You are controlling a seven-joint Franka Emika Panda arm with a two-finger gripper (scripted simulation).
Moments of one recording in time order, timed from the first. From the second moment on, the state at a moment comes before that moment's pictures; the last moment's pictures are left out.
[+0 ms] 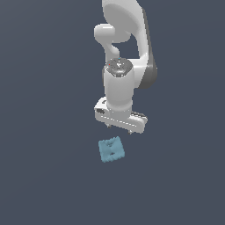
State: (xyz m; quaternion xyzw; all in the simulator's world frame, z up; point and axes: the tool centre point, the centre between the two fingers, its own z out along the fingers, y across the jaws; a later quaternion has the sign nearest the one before) arm 0.047 0.030 0.168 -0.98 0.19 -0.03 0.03
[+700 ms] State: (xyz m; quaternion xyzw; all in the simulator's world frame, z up) arm 0.066 0.014 0.131 -0.92 0.38 -0.01 0.02
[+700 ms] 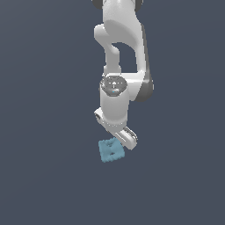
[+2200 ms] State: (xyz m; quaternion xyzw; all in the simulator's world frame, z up) arm 0.087 -0.005 0.080 -0.79 0.61 0.00 0.00
